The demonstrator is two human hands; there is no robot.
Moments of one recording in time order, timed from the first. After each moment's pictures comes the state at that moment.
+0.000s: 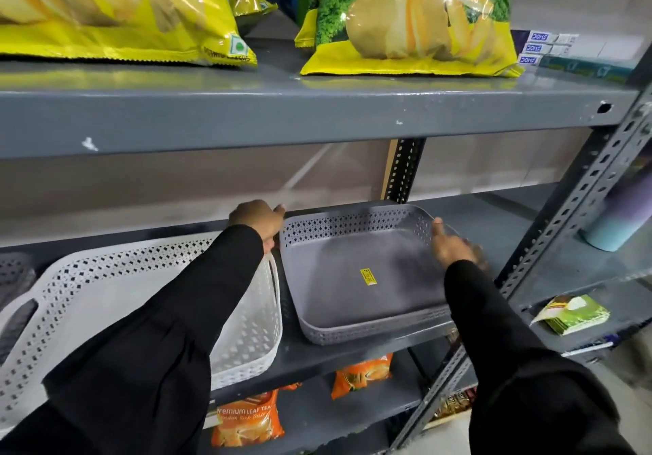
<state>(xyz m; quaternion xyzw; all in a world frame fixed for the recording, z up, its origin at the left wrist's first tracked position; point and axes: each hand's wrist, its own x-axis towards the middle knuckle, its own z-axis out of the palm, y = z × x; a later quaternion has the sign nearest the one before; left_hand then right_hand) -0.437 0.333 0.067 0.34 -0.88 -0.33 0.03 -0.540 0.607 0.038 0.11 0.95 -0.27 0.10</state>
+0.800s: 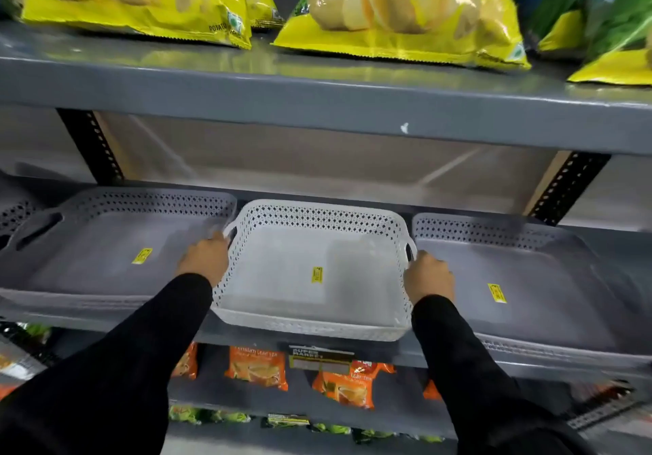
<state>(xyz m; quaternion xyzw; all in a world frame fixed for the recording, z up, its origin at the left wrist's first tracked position) -0.187 0.139 -0.022 0.46 -0.89 0.01 0.01 -0.388 0.407 0.004 -0.17 0.97 -0.18 0.05</state>
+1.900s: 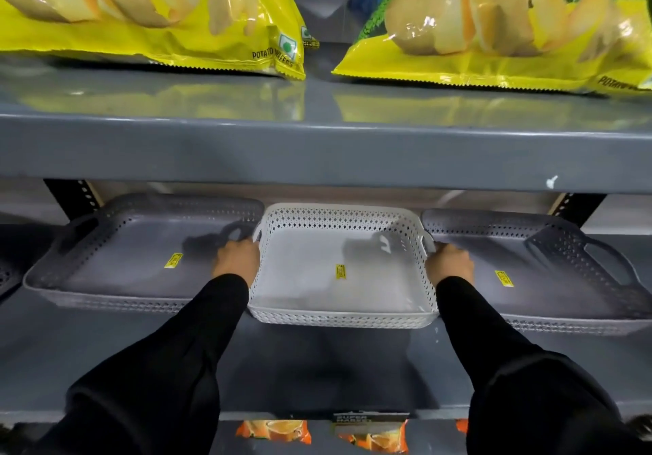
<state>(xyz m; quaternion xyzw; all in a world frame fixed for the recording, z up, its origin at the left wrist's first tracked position) -0.254 0.071 -0.016 0.42 -0.90 -0.05 0.07 -0.436 0.331 0.013 -0.10 0.97 -0.24 0.02</state>
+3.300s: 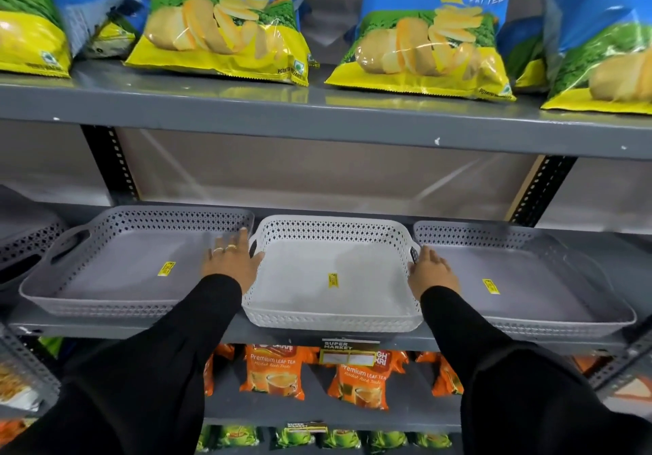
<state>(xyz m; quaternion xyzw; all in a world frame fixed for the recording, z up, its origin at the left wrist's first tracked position) -0.151 0.155 0.008 0.44 -0.90 -0.03 -0.01 -0.353 0.403 0.004 -0.18 0.97 -0.14 0.04</state>
